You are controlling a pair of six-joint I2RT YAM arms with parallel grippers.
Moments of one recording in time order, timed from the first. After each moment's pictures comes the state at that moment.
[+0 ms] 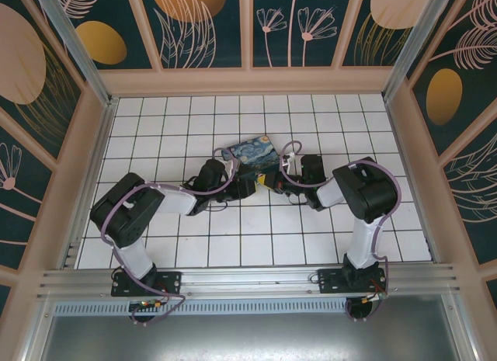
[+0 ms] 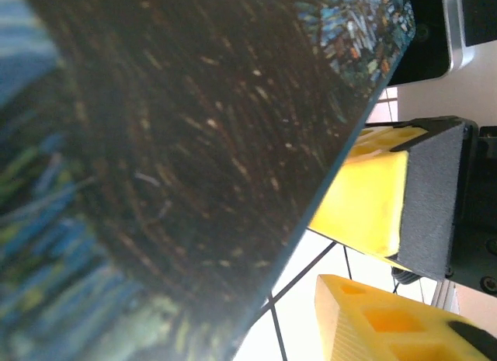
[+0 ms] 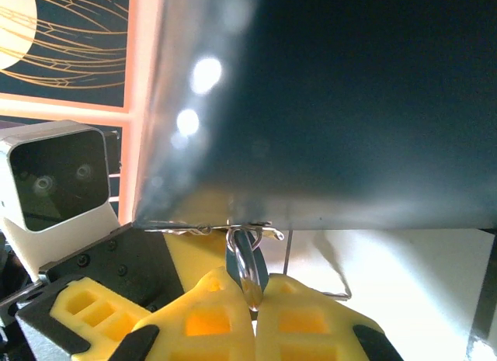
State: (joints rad) left arm -0.65 1.77 0.68 0.50 0.44 -0.86; right arm 0.41 1.90 0.58 0.89 -0.85 0.98
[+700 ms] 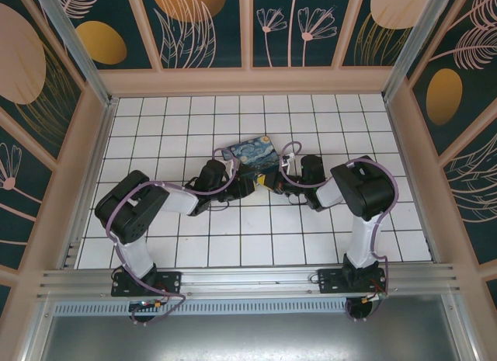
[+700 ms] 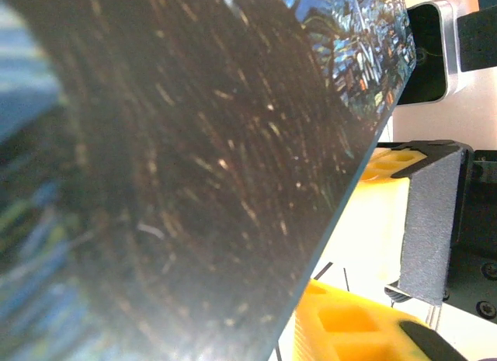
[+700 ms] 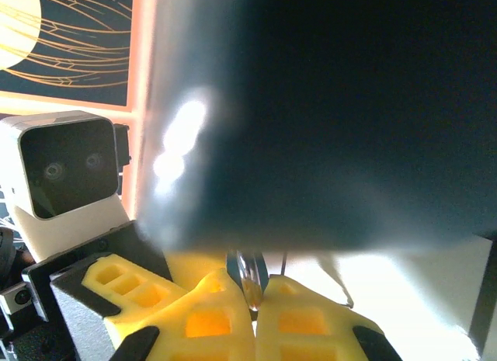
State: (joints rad) left arm -0.65 1.81 0.68 0.57 0.42 -0.89; right arm 0.41 1.93 0.58 0.93 -0.86 0.98
